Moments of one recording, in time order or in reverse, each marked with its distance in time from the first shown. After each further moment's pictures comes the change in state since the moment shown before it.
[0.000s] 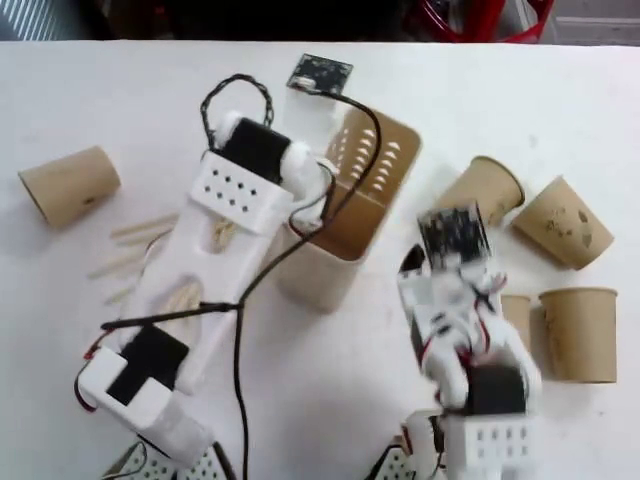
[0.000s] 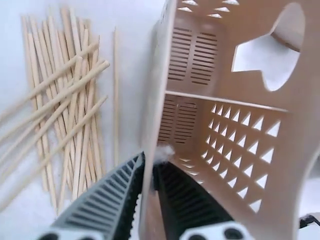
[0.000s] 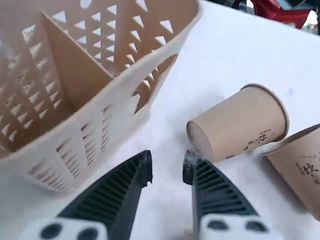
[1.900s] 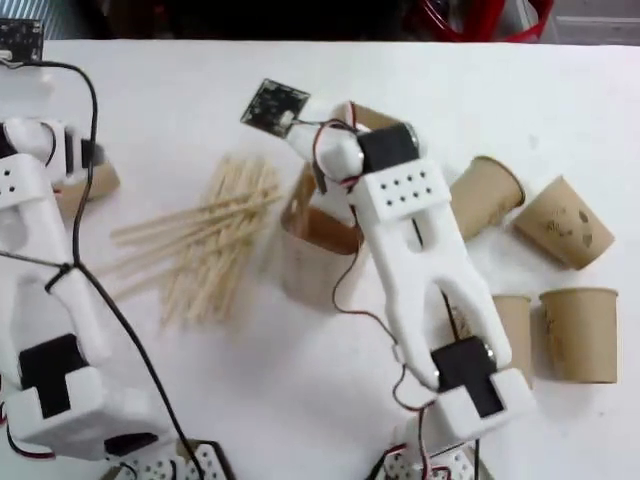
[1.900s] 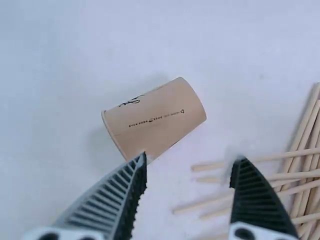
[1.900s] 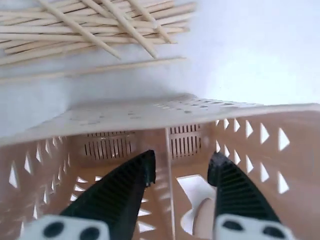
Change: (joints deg) left arm -54.2 -5.4 12.6 -25.1 -32.0; right arm -17.0 76.4 -71.6 25.1 29.5
